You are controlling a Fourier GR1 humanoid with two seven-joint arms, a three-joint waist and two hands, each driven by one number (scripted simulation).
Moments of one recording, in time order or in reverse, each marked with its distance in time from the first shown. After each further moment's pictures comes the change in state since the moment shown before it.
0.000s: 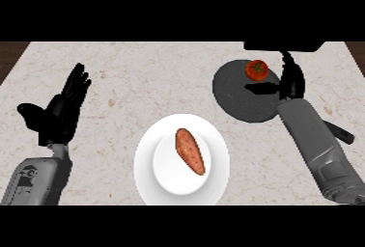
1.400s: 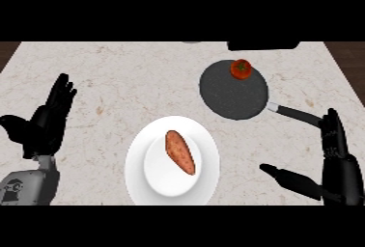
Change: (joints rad) left arm 0.085 0.015 0.049 -0.042 0.001 0.001 0.002; right arm 1.049 0.139 0.200 -1.503 -0.197 0.310 0.097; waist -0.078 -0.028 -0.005
